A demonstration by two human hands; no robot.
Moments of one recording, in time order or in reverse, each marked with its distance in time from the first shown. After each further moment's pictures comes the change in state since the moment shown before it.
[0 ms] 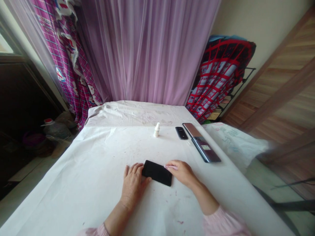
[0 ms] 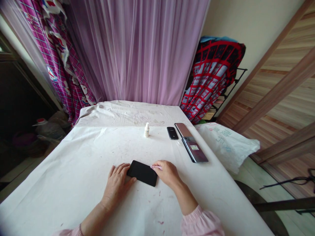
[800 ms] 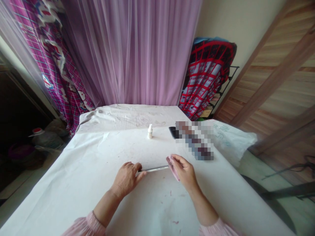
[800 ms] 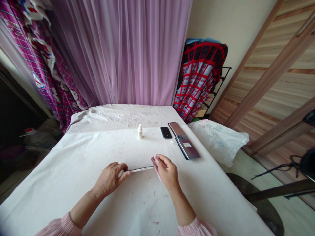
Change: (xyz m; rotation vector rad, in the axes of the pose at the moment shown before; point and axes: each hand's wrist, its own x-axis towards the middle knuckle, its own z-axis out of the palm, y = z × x) left_hand 0.056 0.004 -0.049 -0.041 -0.295 0.208; right_hand -0.014 -0.006 0.005 0.673 0.445 0.057
